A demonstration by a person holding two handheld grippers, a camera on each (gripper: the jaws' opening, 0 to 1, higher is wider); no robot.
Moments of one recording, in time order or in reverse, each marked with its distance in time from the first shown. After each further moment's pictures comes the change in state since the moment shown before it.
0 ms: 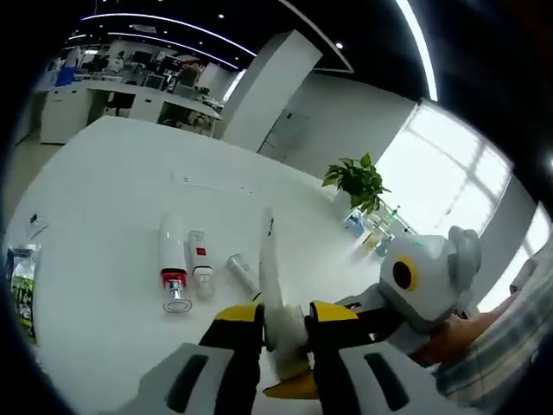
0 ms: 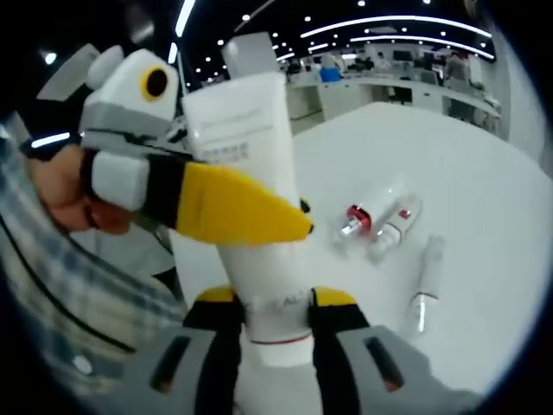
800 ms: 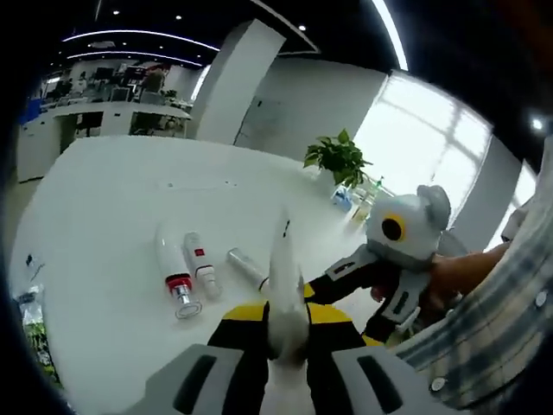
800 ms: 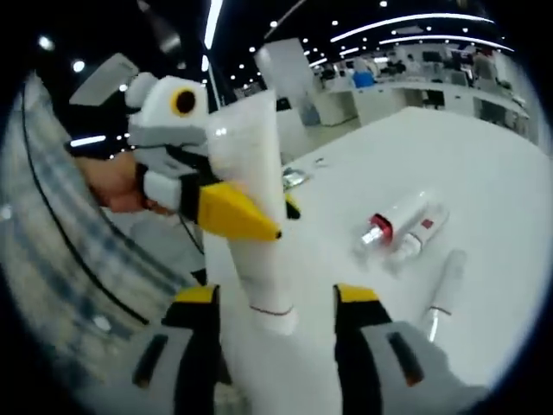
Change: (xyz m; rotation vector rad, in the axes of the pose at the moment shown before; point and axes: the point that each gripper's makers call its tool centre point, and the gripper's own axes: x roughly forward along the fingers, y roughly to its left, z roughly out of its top) left arm -0.012 0.009 -0.011 0.183 0.109 -0.078; right arm -0.020 0.002 0.001 -0.031 -0.054 0.238
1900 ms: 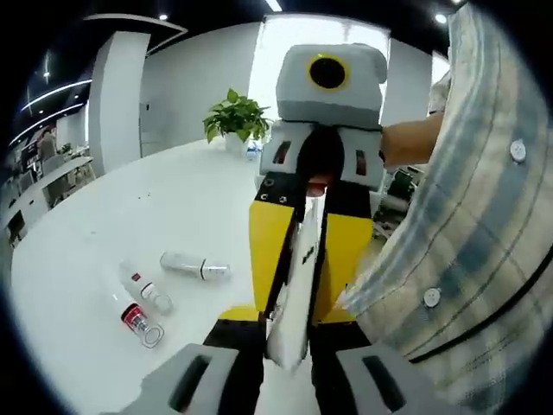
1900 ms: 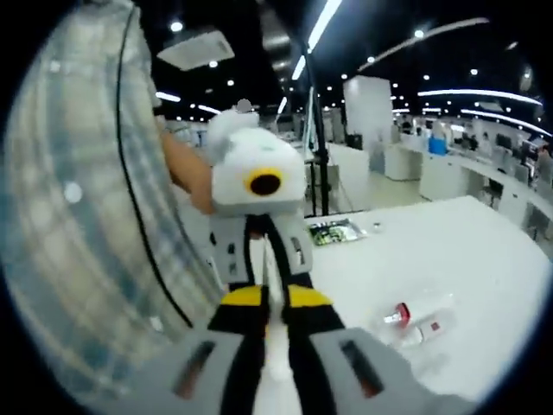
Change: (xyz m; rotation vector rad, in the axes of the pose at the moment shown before) left arm 0.005 -0.046 -0.047 0.451 0.204 -0.242; right arm -0.016 0.069 0.045 -0.460 -0.071 0.189
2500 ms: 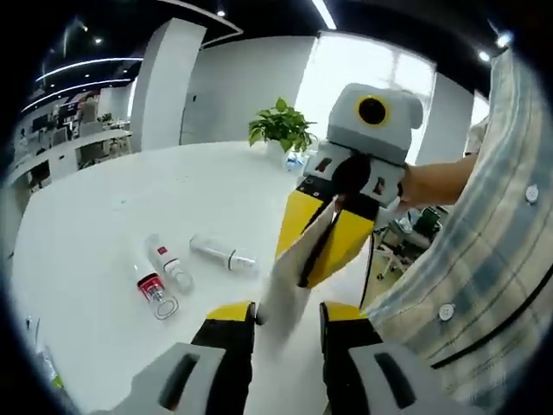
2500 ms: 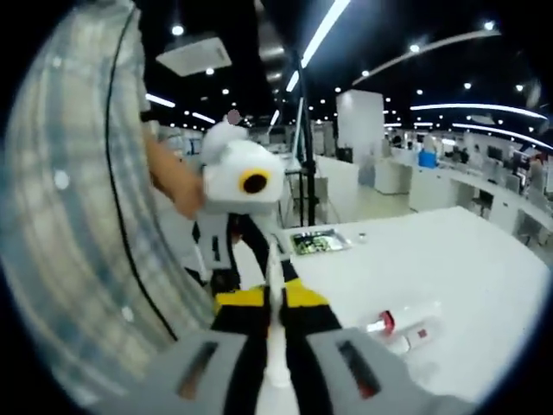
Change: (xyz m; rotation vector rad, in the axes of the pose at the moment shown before) left arm -0.015 0.023 -0.010 -0.187 -0.089 0.123; right arm -0.003 -0.029 -0.005 0.009 -0.088 -0.057
